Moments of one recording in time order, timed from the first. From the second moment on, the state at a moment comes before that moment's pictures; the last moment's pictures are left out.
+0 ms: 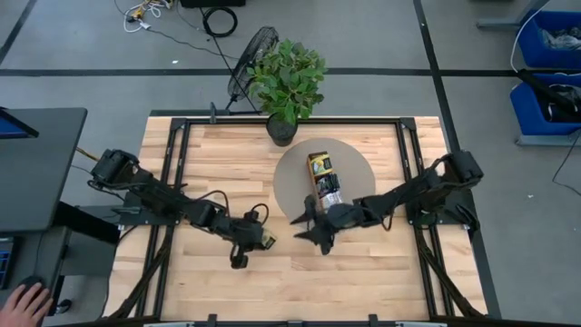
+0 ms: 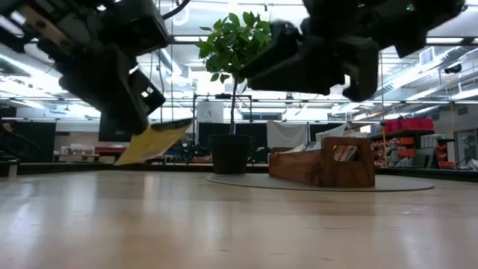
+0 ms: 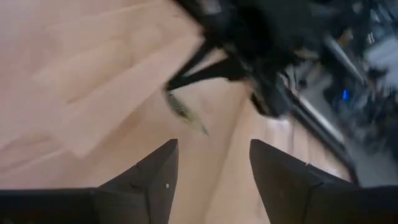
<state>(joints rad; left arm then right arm) -0.38 1.53 0.68 0.10 -0.03 -0.30 0.28 1.68 0.77 0.50 0.15 -0.59</state>
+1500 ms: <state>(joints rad) -0.30 1.53 0.68 0.37 0.17 -0.40 0.34 1.79 0.96 0.39 0.12 -0.76</state>
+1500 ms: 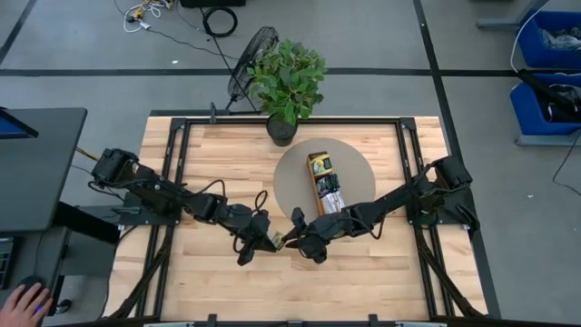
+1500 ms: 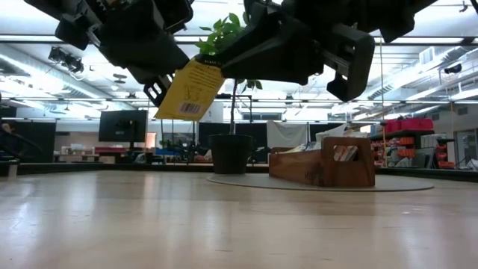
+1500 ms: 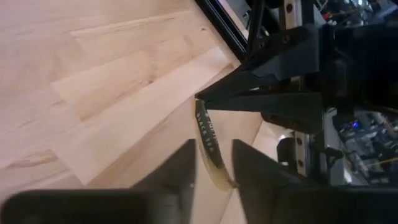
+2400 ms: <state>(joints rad) -0.34 1.49 0.68 0.28 -0.24 -0.10 0.31 1.70 1.07 -0.05 0.17 -0.14</state>
